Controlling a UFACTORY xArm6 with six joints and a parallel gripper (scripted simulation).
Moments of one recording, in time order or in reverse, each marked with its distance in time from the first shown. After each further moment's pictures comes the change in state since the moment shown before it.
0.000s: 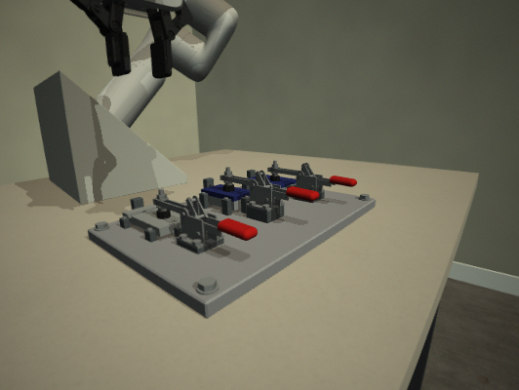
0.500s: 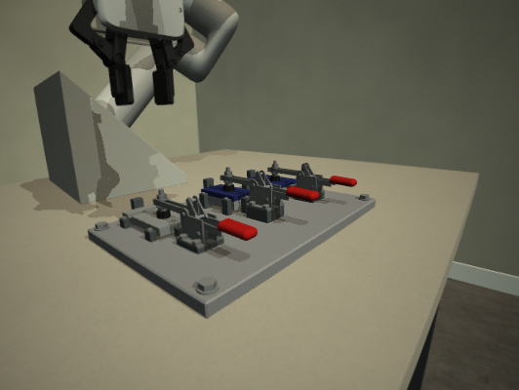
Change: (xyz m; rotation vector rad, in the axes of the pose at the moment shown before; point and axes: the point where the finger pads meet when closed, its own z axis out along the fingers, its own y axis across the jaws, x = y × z) arm 0.000 0.000 0.031 -0.001 0.000 0.000
